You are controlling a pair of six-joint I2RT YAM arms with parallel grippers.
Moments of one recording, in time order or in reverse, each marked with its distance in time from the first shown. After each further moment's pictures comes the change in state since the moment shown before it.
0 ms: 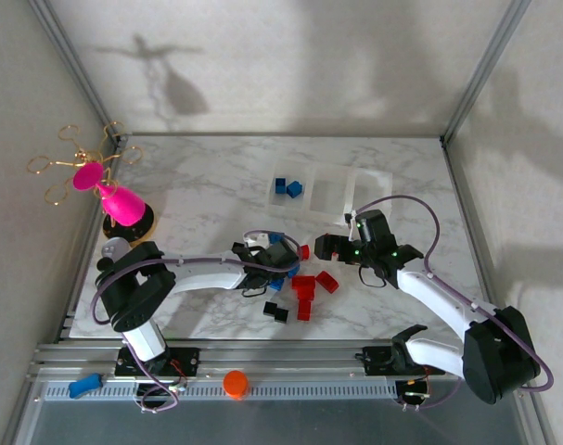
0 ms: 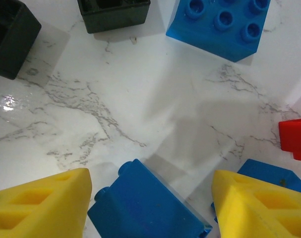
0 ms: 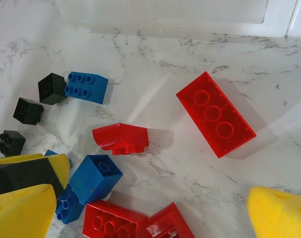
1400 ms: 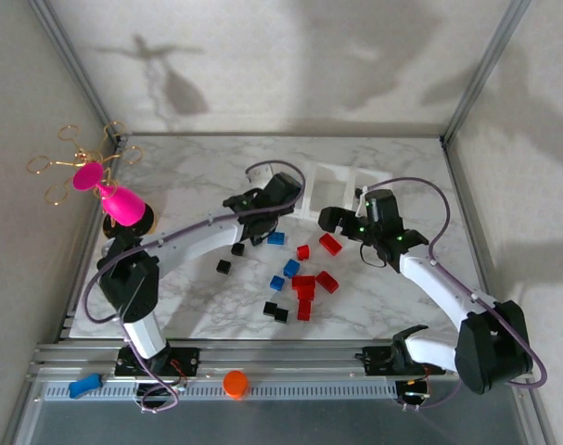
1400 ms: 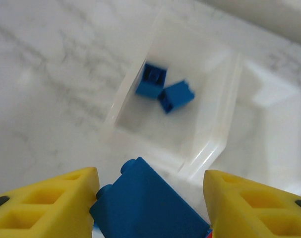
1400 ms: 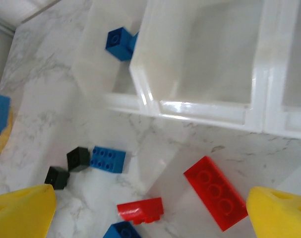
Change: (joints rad) left arm 0.177 0.076 0.512 -0.070 -0.143 0.249; right arm -0.106 0.067 0.131 0.081 0.003 0.050
